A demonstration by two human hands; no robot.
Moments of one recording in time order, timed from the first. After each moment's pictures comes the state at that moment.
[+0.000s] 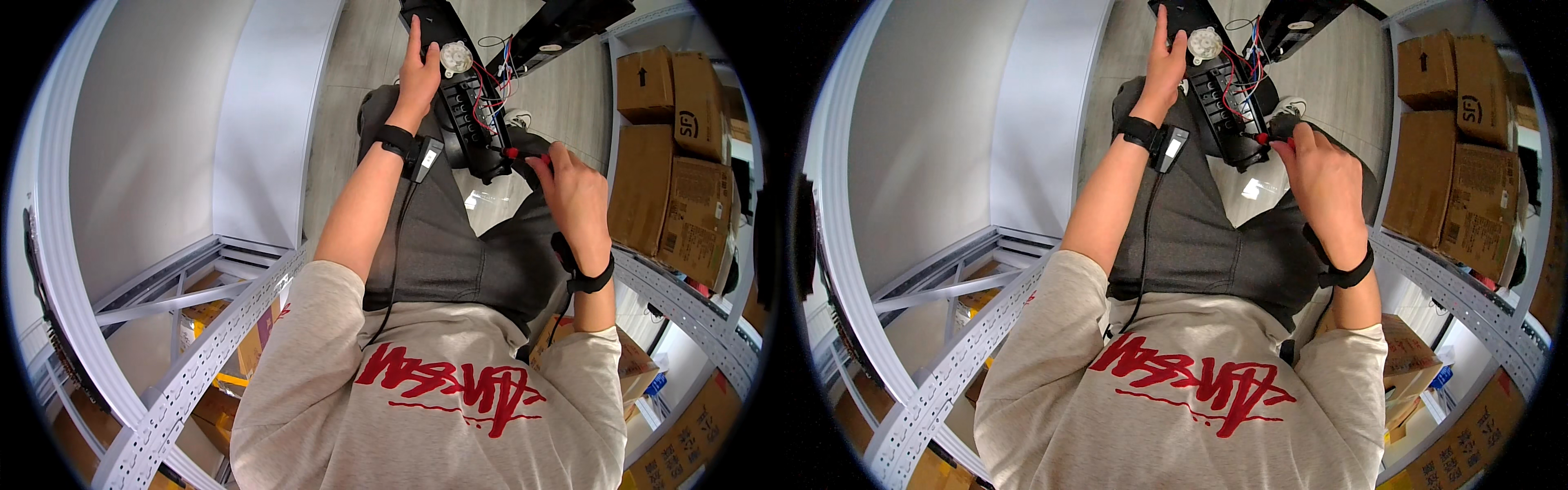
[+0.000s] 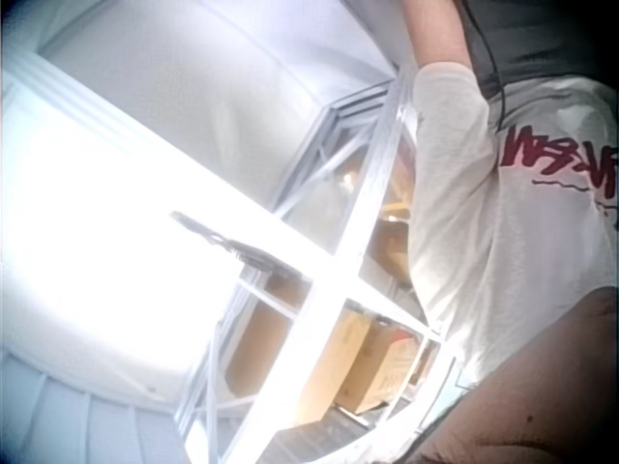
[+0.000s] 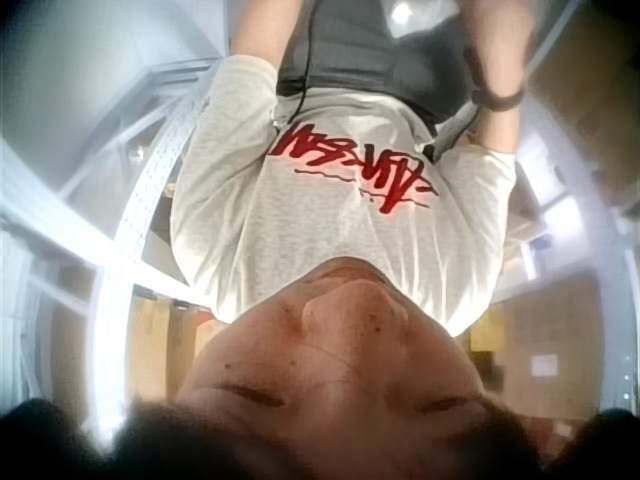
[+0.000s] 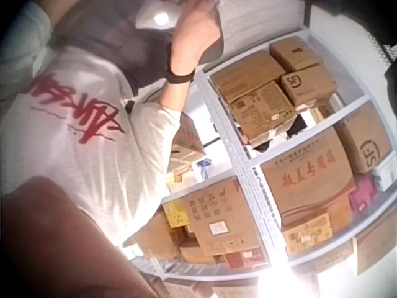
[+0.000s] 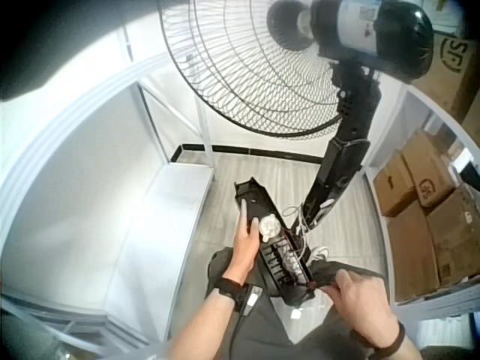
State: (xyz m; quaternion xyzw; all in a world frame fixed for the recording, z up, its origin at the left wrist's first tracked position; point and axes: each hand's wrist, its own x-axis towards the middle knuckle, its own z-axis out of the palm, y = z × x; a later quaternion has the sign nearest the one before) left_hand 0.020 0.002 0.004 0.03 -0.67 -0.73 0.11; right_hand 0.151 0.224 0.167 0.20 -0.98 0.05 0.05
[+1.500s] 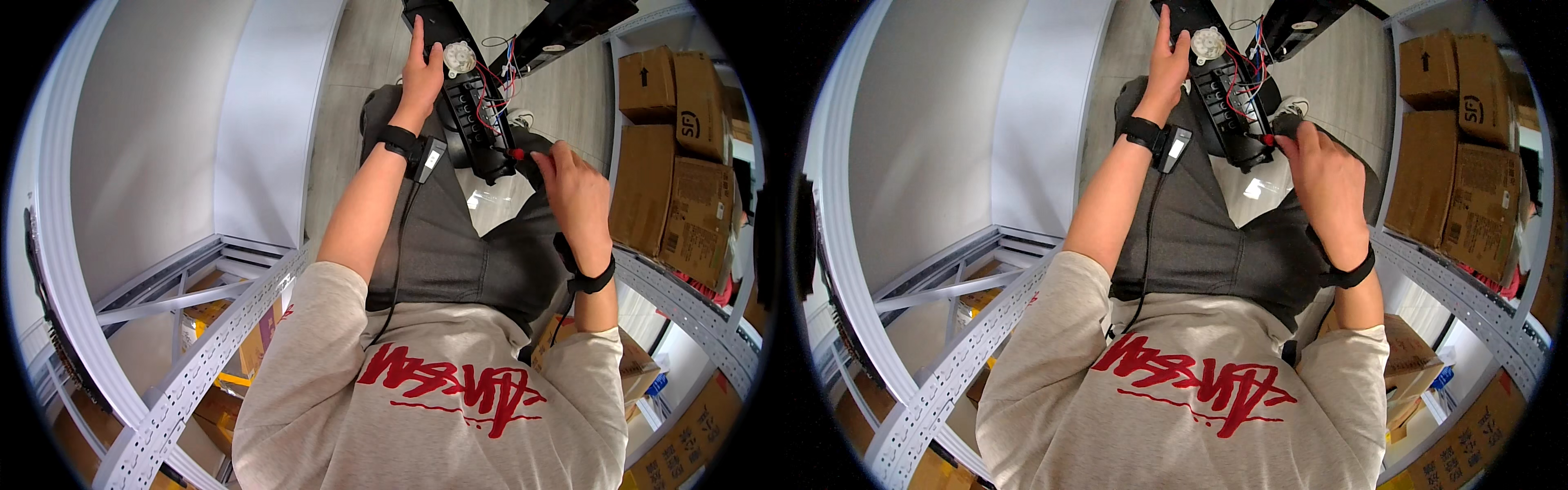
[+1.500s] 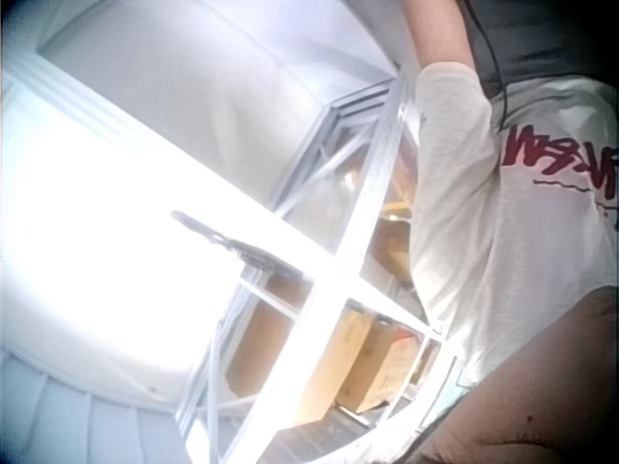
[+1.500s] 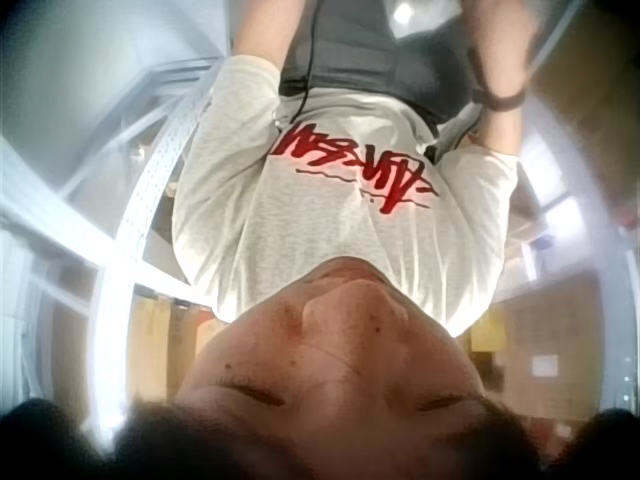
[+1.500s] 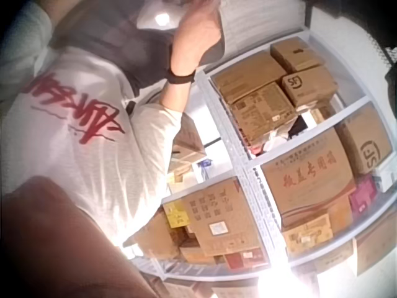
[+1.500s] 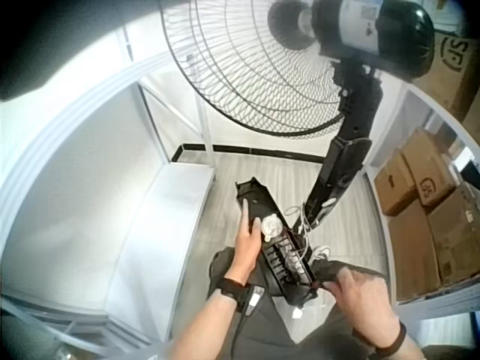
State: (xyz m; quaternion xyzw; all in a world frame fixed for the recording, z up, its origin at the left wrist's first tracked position) left_hand 0.015 0.003 -0.003 0.03 -0.68 -0.72 0.14; right_hand 0.147 0.217 0.170 0.11 -0.99 -0.01 -0.06
